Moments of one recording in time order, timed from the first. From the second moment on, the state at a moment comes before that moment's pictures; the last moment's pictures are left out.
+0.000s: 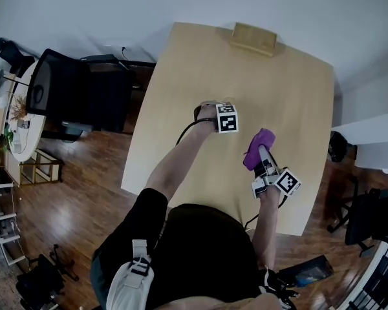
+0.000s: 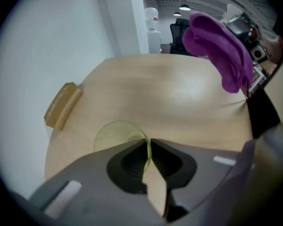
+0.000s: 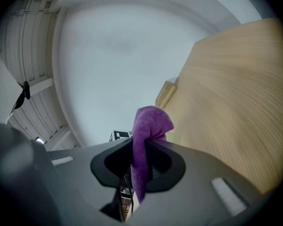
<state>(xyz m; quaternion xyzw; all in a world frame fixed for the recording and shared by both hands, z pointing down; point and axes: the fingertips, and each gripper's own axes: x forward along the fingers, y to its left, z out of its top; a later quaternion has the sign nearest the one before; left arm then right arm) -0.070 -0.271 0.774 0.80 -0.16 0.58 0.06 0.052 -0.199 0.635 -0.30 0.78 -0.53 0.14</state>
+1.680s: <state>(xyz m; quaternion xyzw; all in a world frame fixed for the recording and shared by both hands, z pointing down) -0.038 -0.150 0.662 0.83 -0.24 0.50 0.07 0.064 -0.137 0.592 -0.22 0.78 -0.55 0.19</state>
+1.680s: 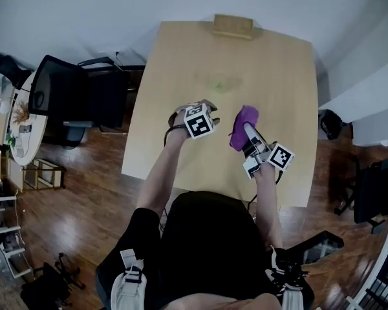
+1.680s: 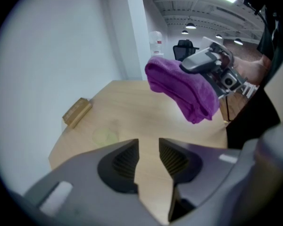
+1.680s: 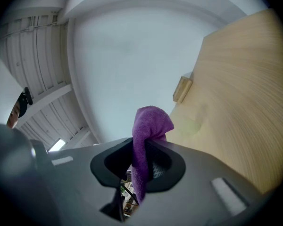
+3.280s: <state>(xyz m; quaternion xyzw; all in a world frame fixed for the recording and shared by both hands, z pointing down) -0.144 0.179 0.463 0.76 -0.15 -0.47 0.42 0.034 0.146 0.434 -0.14 0.81 -0.47 0.33</state>
